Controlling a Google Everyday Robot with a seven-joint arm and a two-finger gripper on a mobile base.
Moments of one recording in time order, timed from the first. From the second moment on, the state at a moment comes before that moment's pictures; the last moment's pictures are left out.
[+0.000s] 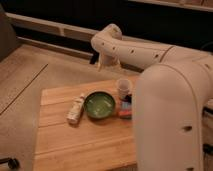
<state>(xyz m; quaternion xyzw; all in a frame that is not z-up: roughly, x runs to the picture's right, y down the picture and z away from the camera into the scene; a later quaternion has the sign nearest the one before) 0.019 -0.137 0.825 -0.08 0.12 0.68 0.72</state>
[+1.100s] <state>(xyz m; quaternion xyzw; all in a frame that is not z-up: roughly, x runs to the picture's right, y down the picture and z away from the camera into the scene) -0.197 -0.124 0.790 -0.21 0.00 0.53 0.82</state>
